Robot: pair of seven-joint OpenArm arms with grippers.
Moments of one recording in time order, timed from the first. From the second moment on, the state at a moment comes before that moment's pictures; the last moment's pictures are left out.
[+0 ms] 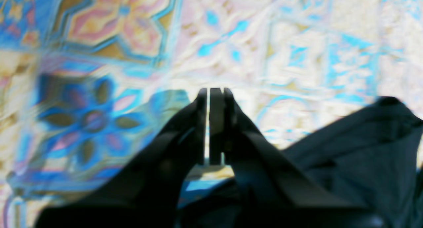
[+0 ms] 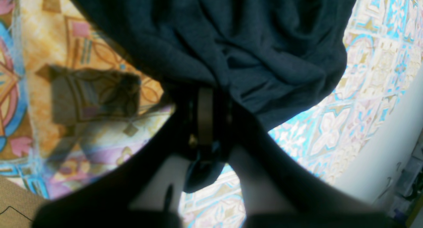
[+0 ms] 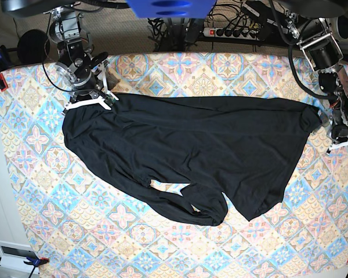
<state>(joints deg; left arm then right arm) -8.2 -24.5 -29.9 66.7 -37.7 12.0 35.5 -19.9 19.0 -3.5 107.4 -24.1 32.5 -41.5</state>
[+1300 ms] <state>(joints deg) -11.3 -22.1 -16.6 76.0 -37.9 11.5 39.6 -19.9 19.0 -6.5 107.4 -24.3 32.4 -41.8</state>
